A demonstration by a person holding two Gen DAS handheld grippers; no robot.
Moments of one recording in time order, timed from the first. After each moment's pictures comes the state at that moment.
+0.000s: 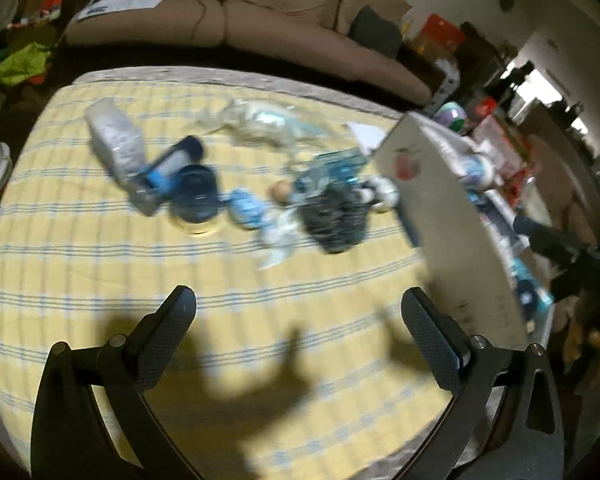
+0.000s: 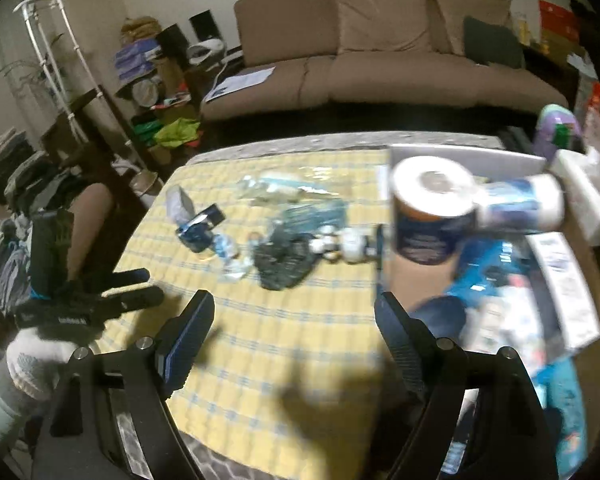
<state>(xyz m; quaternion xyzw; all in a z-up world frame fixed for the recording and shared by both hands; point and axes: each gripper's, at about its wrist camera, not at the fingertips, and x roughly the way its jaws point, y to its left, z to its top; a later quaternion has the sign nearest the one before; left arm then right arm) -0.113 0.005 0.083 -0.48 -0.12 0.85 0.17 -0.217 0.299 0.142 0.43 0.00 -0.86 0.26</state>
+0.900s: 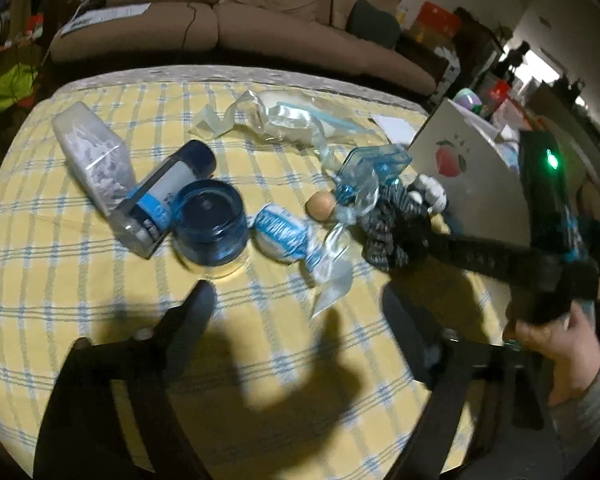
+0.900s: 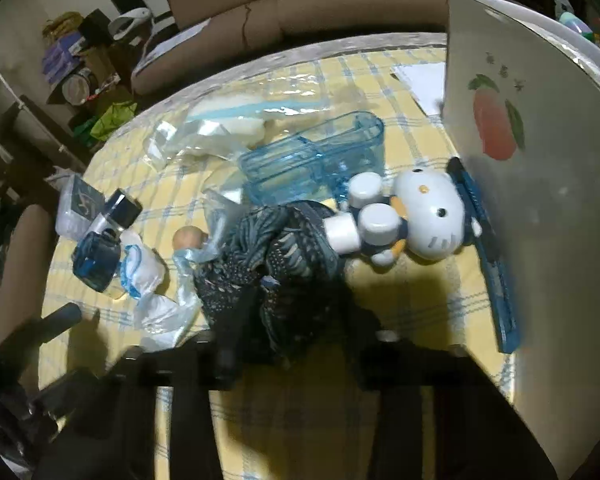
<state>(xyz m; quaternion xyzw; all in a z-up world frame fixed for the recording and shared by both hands) -0.163 0.011 0.040 -0.47 -0.10 0.86 0.18 -0.311 0.233 0.003 0.51 -0.06 -0.84 0.17</state>
